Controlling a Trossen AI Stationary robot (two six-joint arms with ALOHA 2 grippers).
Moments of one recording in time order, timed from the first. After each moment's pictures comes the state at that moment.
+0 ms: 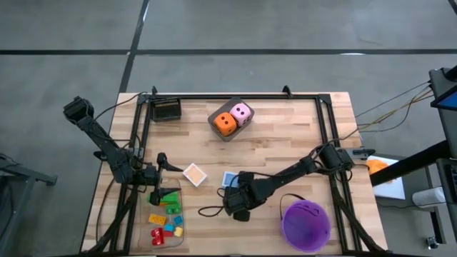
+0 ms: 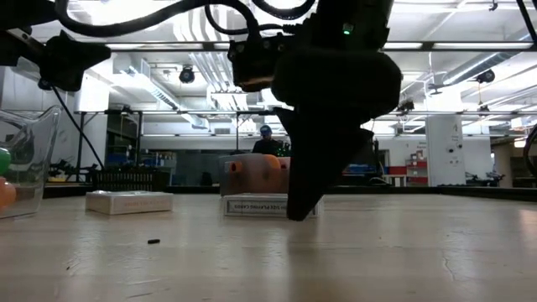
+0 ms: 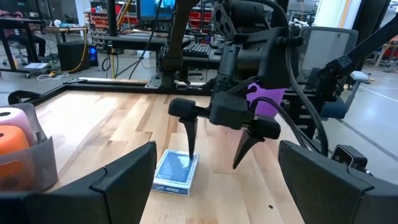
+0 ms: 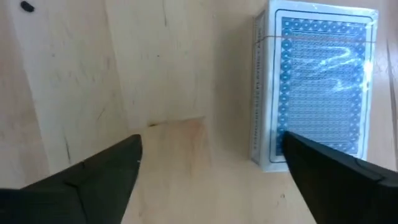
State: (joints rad) left arm -0.85 0.76 0.09 0.57 -0.79 -0.14; right arm 0.39 2.20 1.65 -0.82 0.24 0.54
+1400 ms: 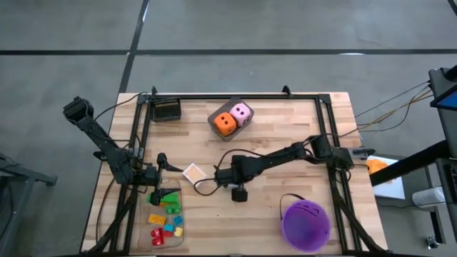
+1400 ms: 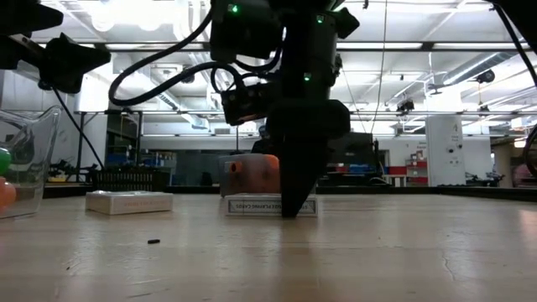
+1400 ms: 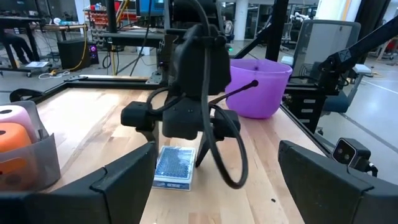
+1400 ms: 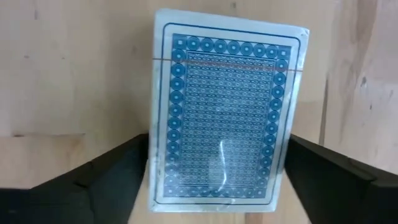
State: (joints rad) left arm -0.85 0.76 0.09 0.55 -0.79 -0.14; right arm 0.20 2.32 1.71 -0.90 0.09 0.22
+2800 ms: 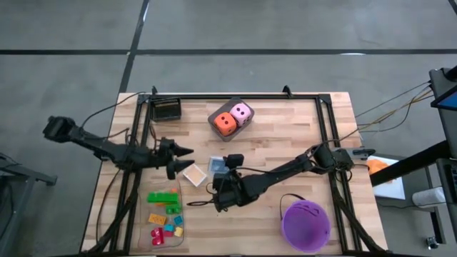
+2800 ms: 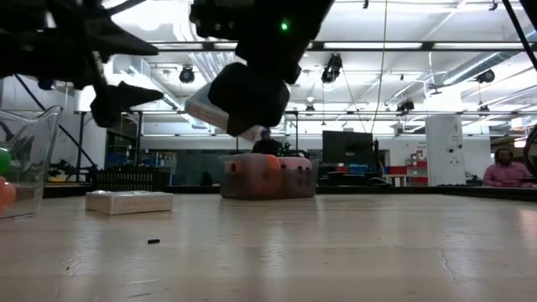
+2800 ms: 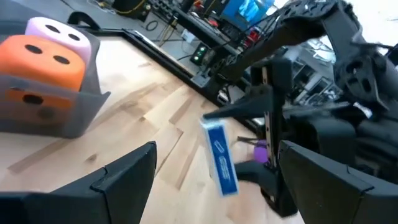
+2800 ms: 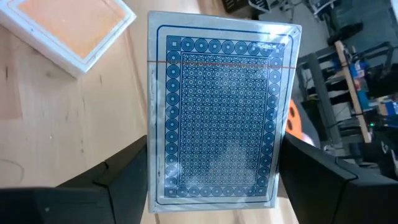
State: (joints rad) left arm -0.28 0.76 0.11 0.53 -0.40 -0.64; right arm 0.35 2.25 1.85 -0.86 0.96 0.25
